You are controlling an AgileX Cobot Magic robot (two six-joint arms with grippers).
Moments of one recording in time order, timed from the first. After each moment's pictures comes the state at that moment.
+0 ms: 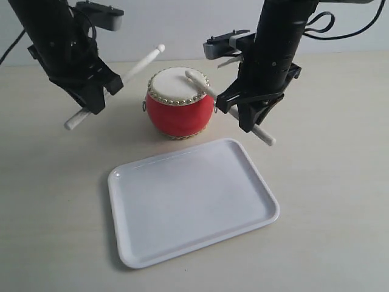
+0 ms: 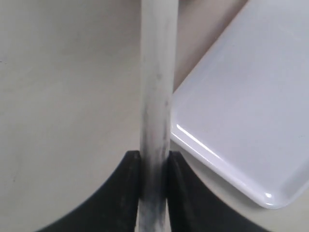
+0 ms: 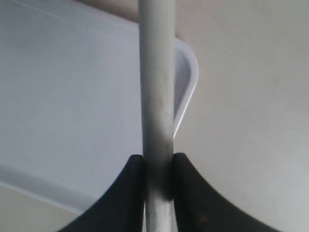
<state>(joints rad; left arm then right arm) -0.43 1.86 -1.57 -0.07 1.22 0.25 0.44 2.03 -1.62 0.14 1.23 -0.28</state>
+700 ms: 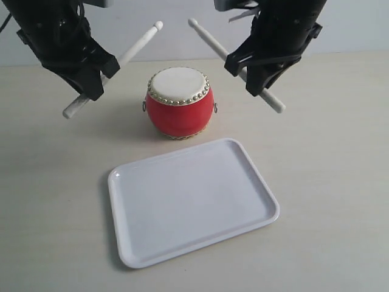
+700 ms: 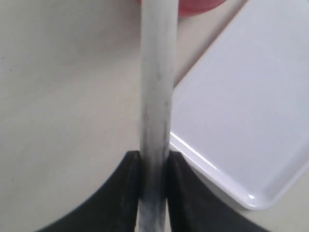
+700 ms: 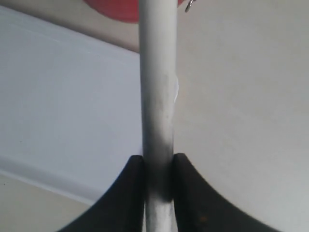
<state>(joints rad) -0.43 1.81 -1.58 -0.09 1.22 0.23 0.44 1.85 -1.62 0.12 1.22 -0.26</state>
